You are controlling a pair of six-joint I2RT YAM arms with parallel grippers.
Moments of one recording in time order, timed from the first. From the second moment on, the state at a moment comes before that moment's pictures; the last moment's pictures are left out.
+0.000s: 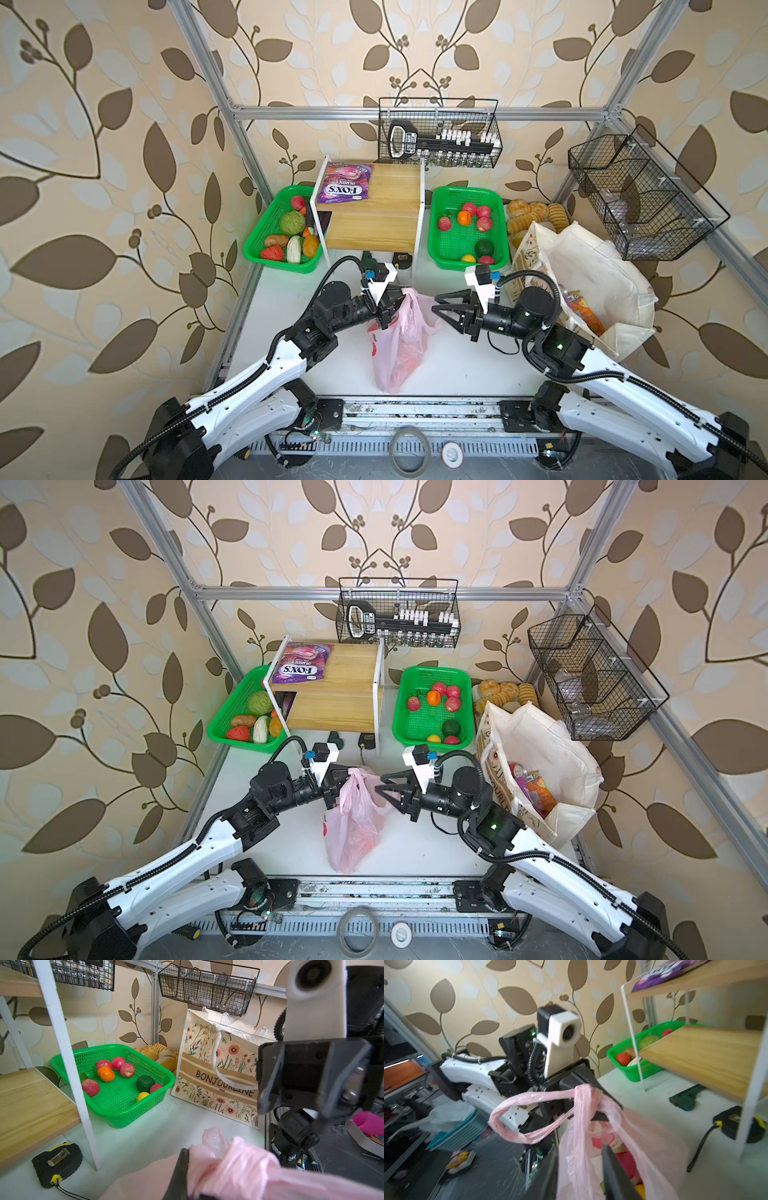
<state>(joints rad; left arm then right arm) -0.67 0.88 0.57 0.24 0.44 -0.14 0.74 0.79 0.62 0.13 -0.41 0.37</state>
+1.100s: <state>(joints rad) -0.67 0.86 0.53 0.31 0.46 -0.38 0.96 1.10 0.54 0.46 -0.10 0.71</state>
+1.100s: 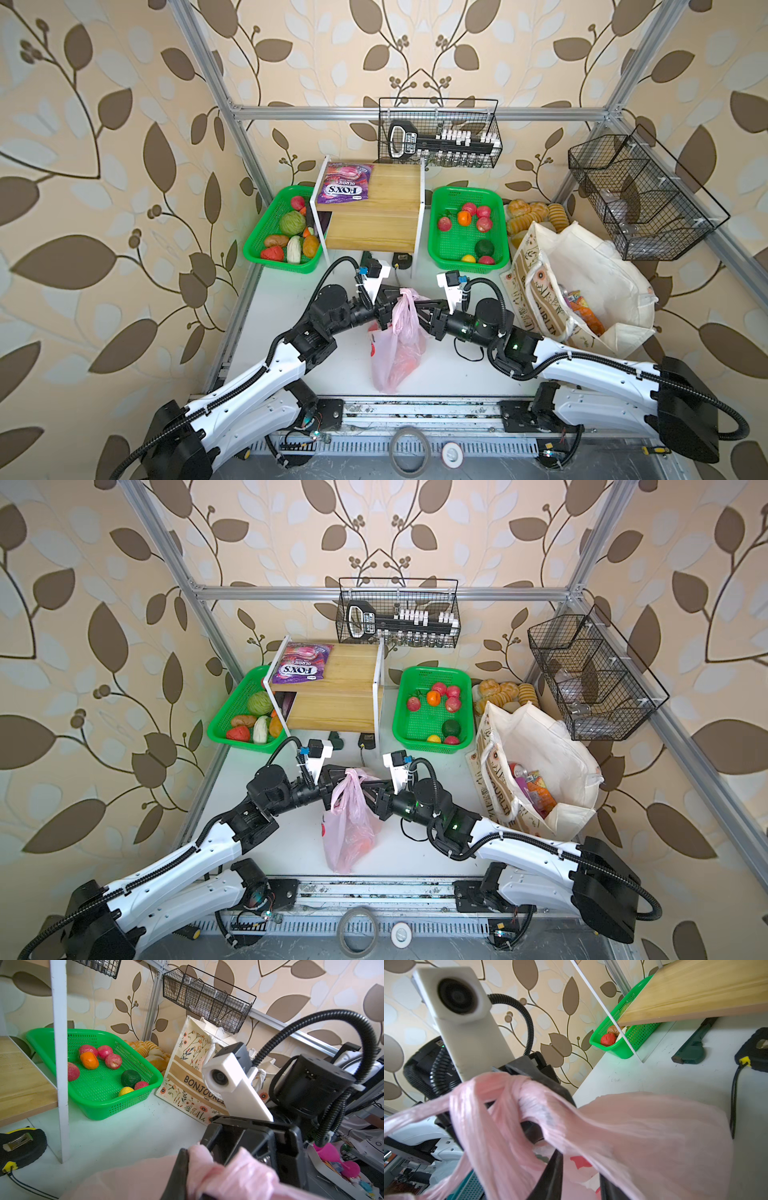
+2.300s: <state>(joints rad) -0.65 0.85 0.53 0.30 0.48 -0.48 0.95 1.13 0.53 0.63 -0.05 0.74</state>
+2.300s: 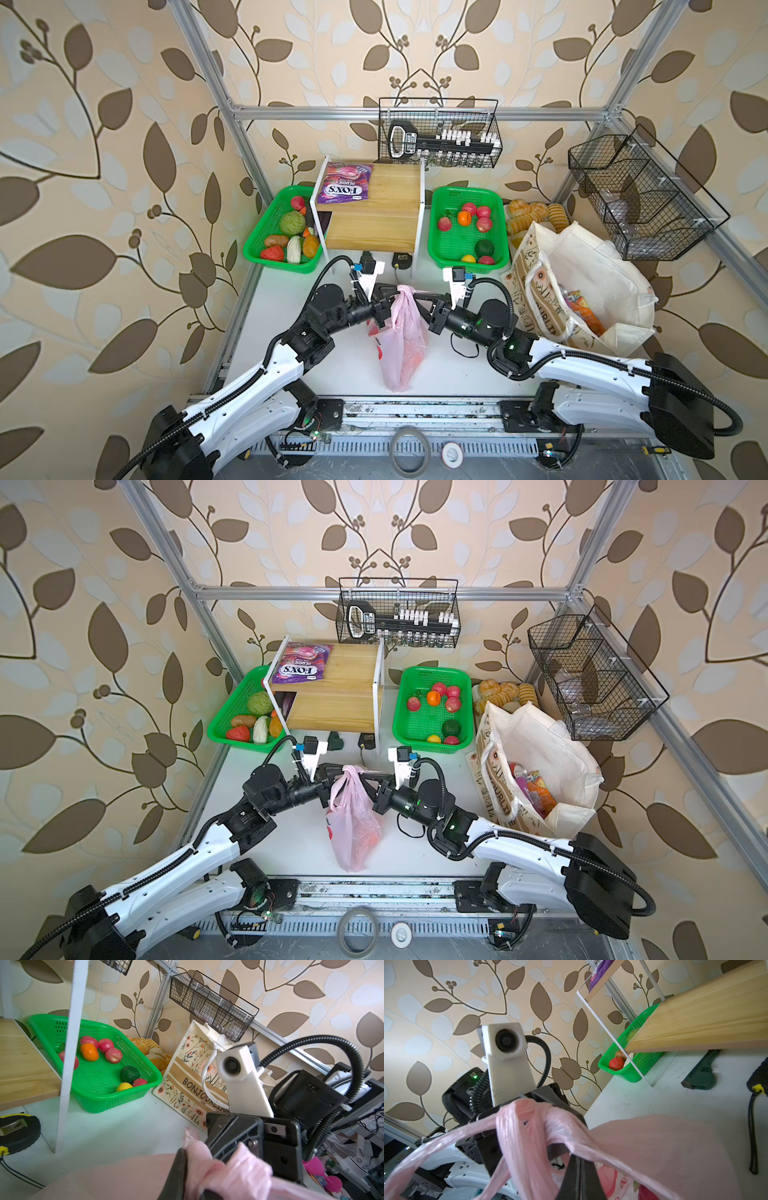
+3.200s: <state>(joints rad) -0.65 0.72 0.64 -0.02 0.41 -0.44 0.95 0.93 0.61 0.09 0.15 0.57</state>
